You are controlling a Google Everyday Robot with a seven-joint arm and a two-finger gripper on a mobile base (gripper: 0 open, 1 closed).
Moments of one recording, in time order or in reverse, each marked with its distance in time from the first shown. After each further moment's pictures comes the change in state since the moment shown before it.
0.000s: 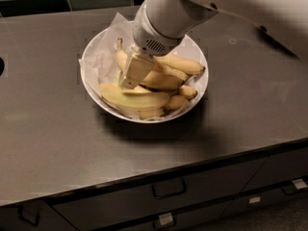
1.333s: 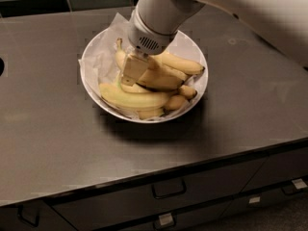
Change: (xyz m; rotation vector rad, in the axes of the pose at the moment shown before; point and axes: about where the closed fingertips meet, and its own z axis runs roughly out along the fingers) arm 0.003 0.004 0.019 -0.096 0.080 0.043
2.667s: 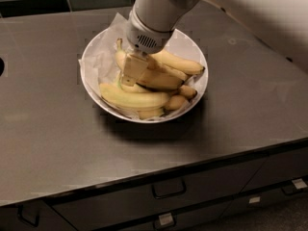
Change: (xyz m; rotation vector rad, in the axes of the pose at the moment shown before) arm 0.005 -0.001 0.007 -0.044 0.052 0.017
